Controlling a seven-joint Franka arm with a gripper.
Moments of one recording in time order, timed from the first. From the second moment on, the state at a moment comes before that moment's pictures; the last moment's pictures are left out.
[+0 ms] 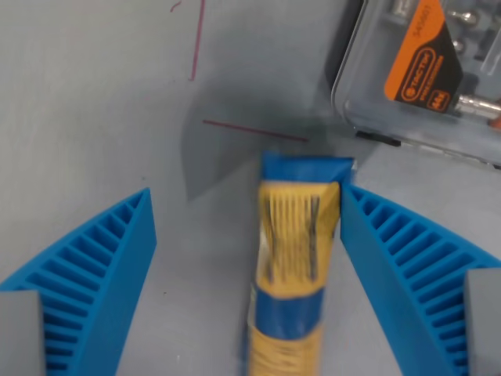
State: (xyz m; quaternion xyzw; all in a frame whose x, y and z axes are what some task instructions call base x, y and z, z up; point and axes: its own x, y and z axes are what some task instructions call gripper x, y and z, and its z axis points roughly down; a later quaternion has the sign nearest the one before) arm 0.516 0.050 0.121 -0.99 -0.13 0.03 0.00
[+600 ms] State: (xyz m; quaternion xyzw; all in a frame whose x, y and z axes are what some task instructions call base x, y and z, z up) arm 0.516 0.050 0.108 -0.99 -0.13 0.03 0.00
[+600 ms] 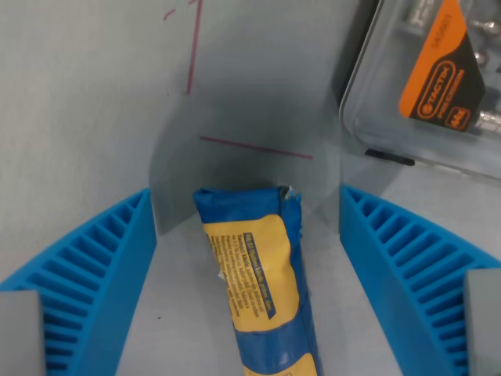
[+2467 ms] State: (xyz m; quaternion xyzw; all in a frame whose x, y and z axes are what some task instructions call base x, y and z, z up) arm 0.516 0.050 0.107 -0.99 -0.13 0.03 0.00
